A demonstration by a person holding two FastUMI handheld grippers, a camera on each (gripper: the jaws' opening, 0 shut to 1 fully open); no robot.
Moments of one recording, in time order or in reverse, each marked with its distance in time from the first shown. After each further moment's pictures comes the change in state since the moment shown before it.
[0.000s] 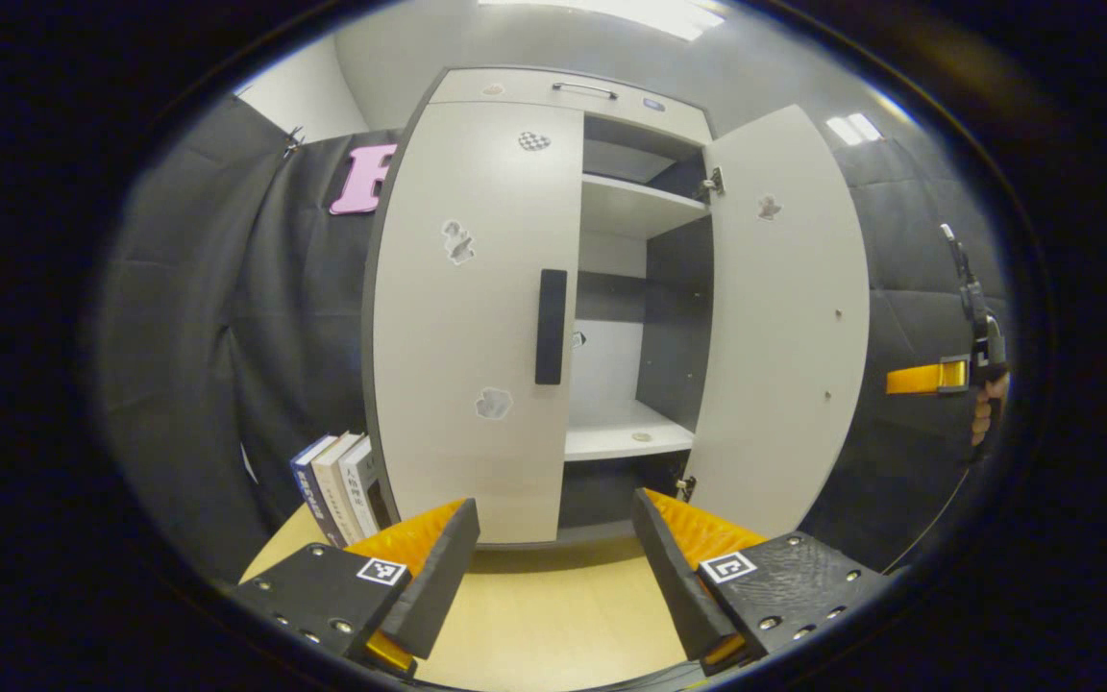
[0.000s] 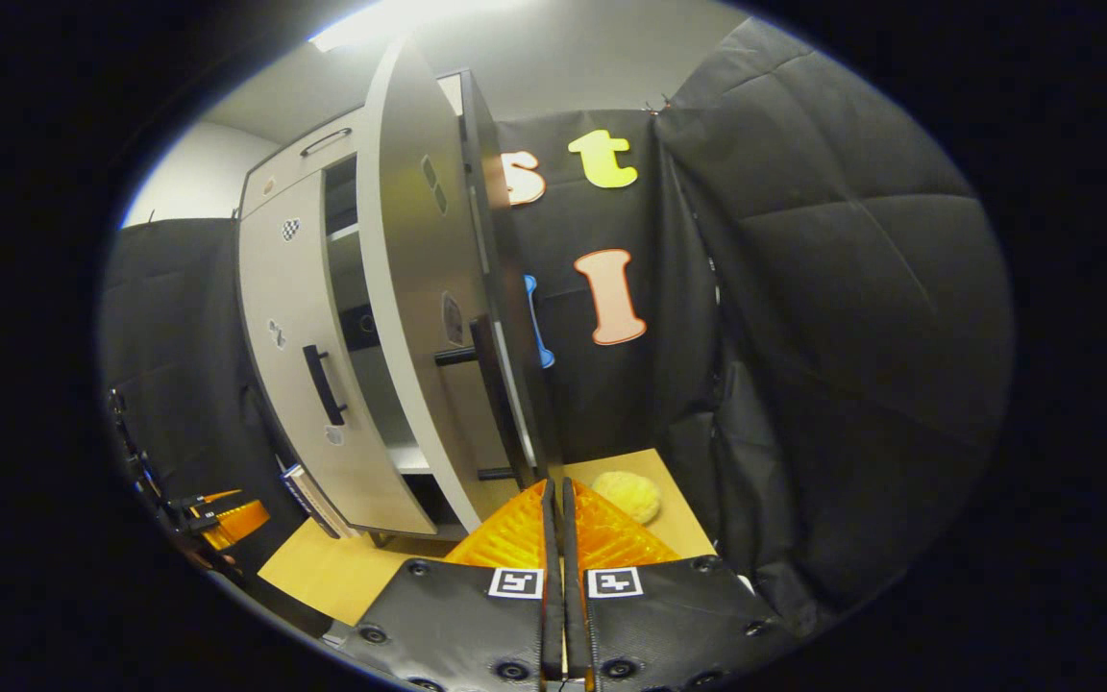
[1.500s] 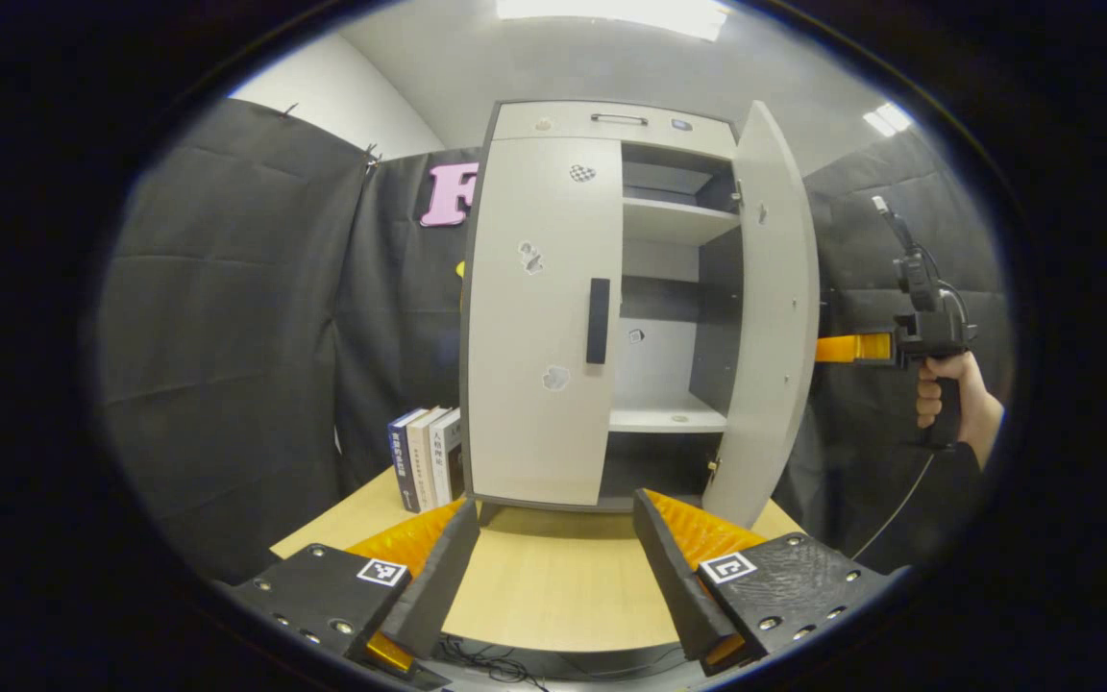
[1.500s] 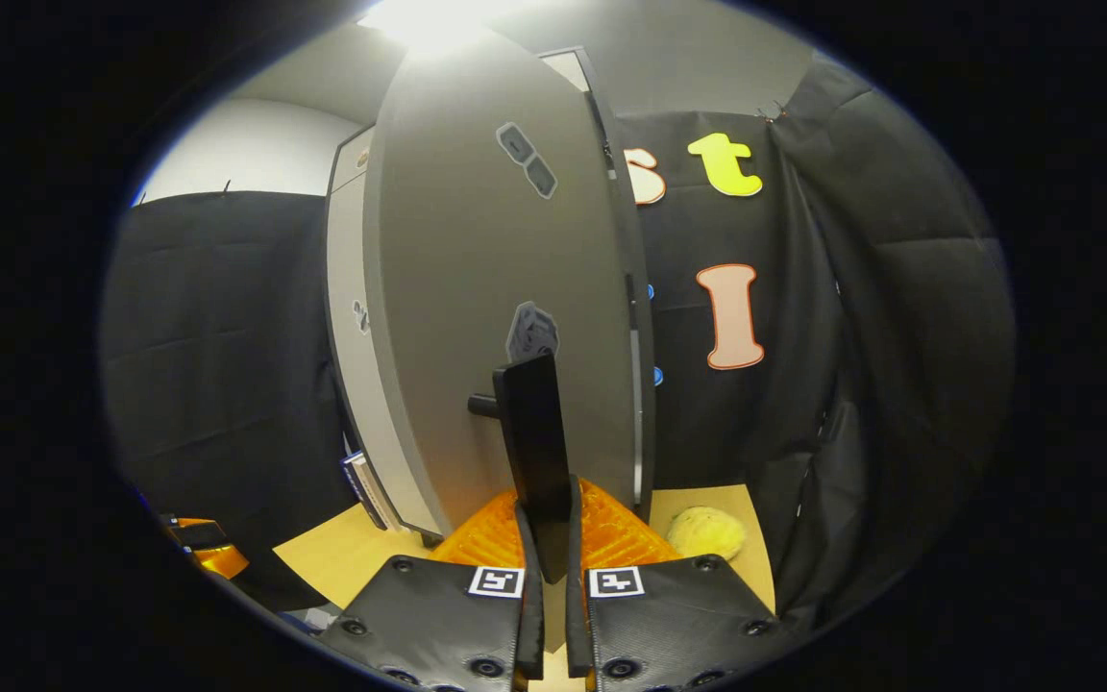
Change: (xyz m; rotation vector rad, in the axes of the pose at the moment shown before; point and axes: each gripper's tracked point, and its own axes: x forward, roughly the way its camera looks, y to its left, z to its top) left arm -0.128 -0.041 -0.027 -0.049 0.010 0.296; right arm 0.030 0.055 0.012 -0.140 -0.021 0.337
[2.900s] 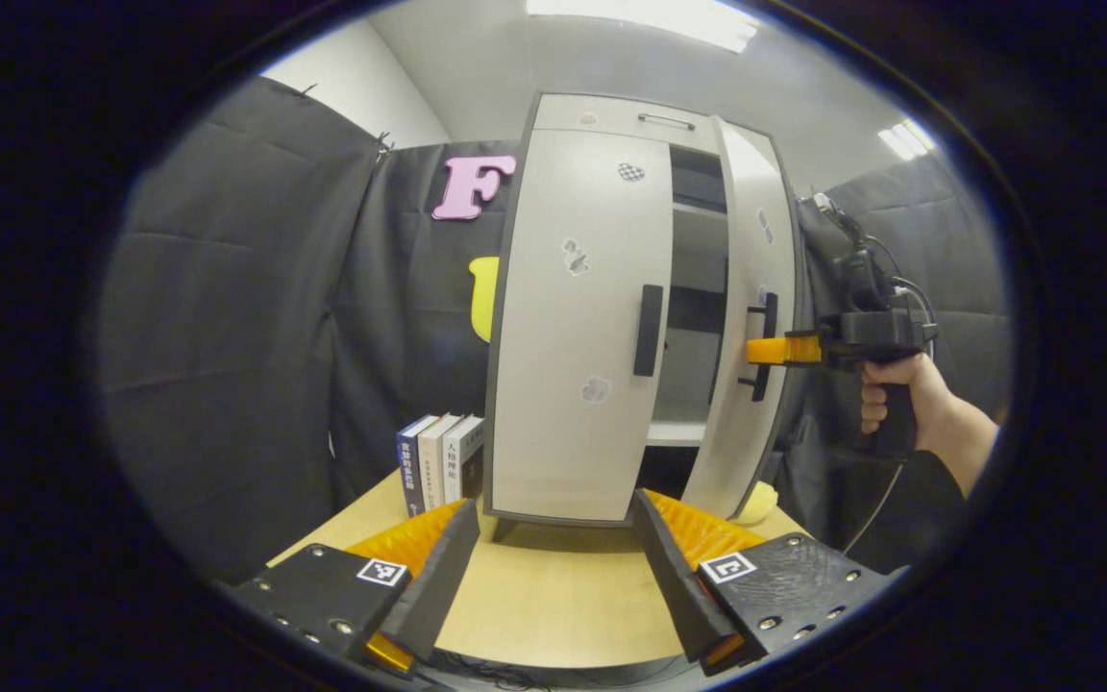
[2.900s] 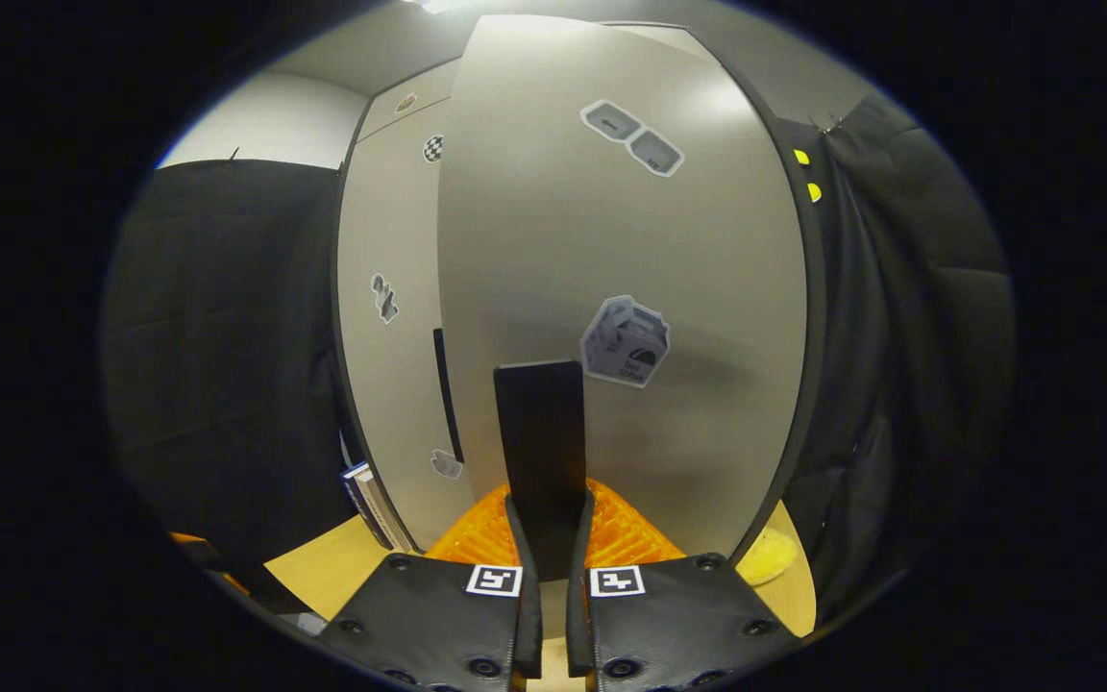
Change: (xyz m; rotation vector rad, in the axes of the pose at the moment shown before) left arm 0.041 0.069 0.010 -0.040 -0.005 -0.008; right arm 0.072 0.089 0.003 -0.052 0.014 0.011
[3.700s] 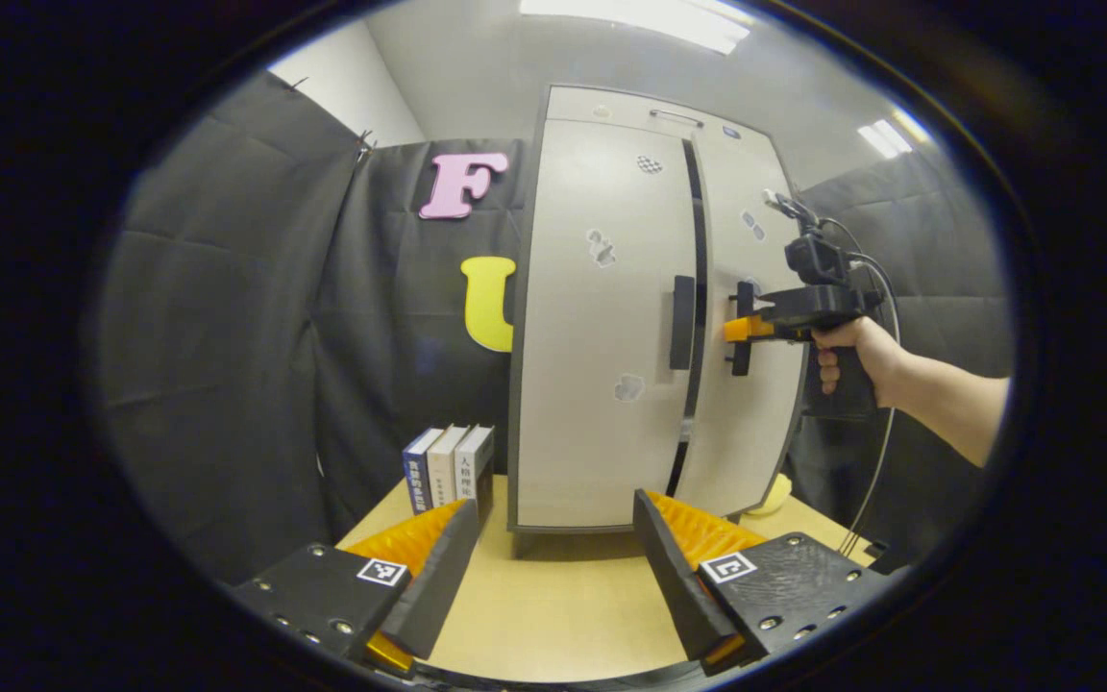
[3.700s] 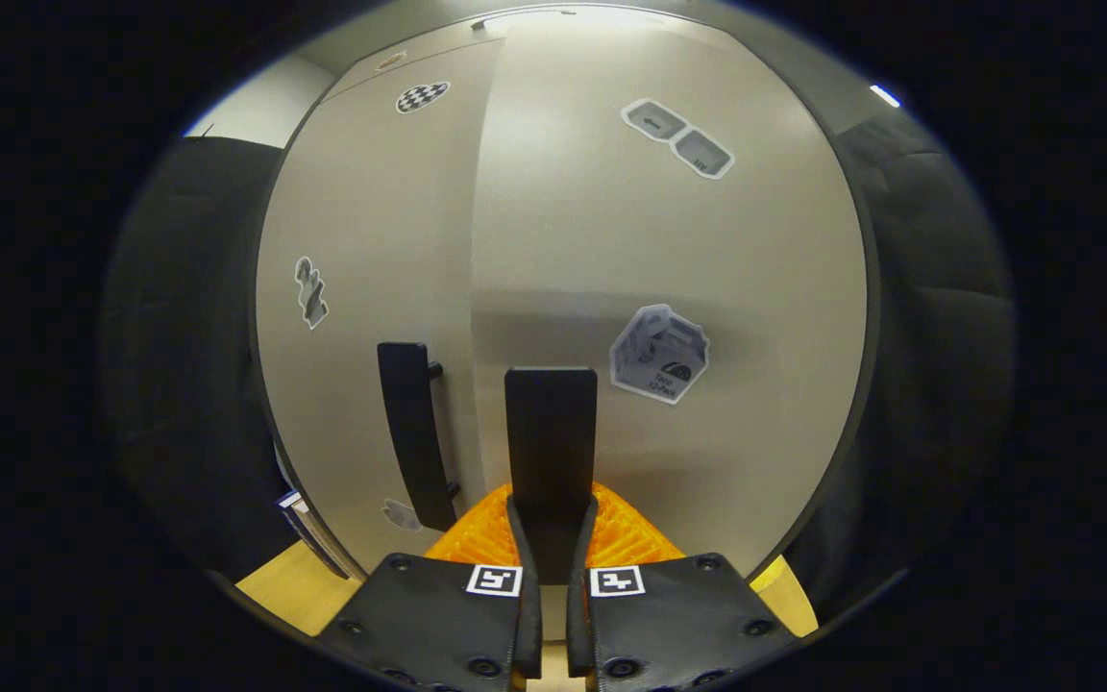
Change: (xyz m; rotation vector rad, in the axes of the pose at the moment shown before) left arm 0.052 0.070 -0.007 0.021 -0.015 -0.093; right arm 0.086 0.015 0.018 -0.021 -0.012 -0.206
